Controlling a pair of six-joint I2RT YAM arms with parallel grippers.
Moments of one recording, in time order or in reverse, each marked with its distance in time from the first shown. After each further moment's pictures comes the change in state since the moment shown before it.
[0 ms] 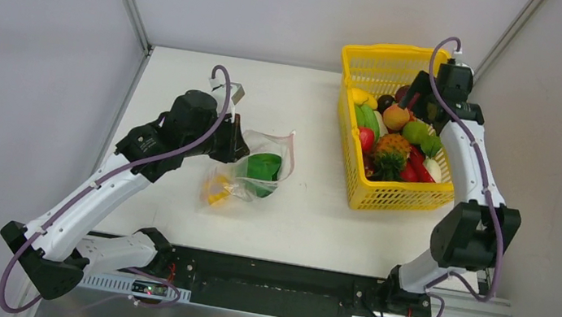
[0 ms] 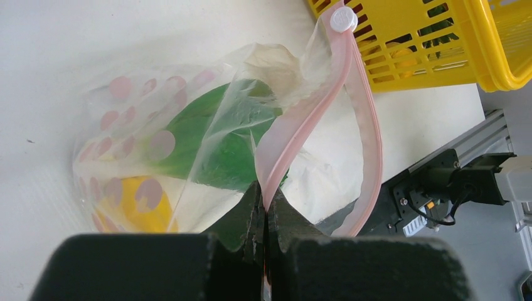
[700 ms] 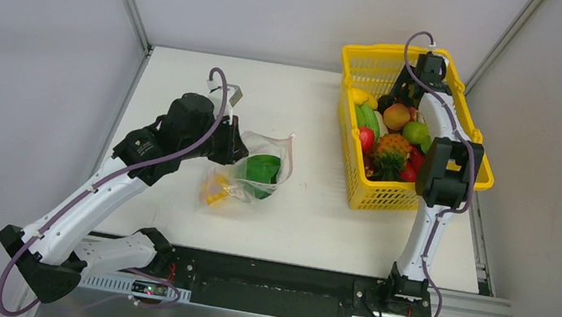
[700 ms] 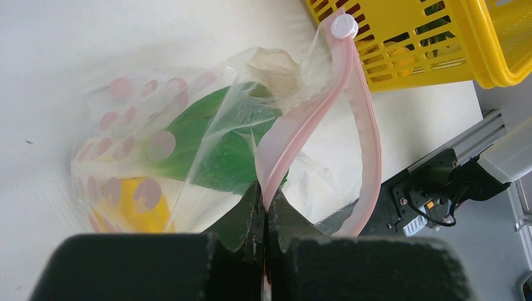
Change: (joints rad) left arm 0.000 -0.029 -0.029 0.019 0.006 0.001; right arm -0.028 0.613 0.424 0.150 0.061 -0.072
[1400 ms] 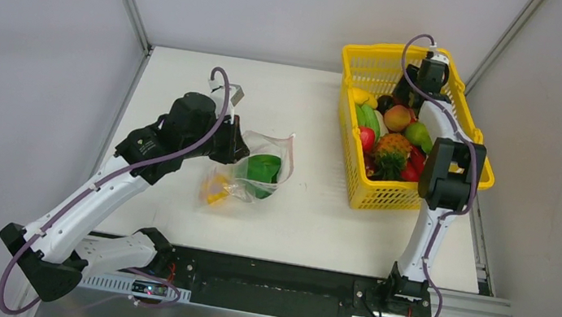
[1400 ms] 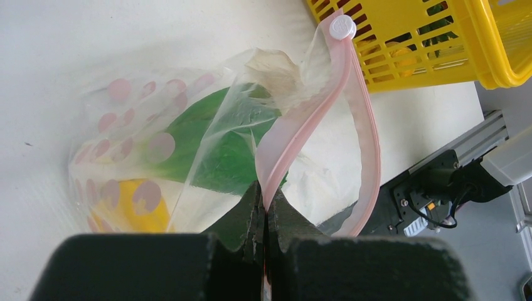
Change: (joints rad) left arm 0.000 0.013 0.000 0.011 0.000 0.000; right arm -0.010 -0.002 -0.122 0.293 -0.098 -0.047
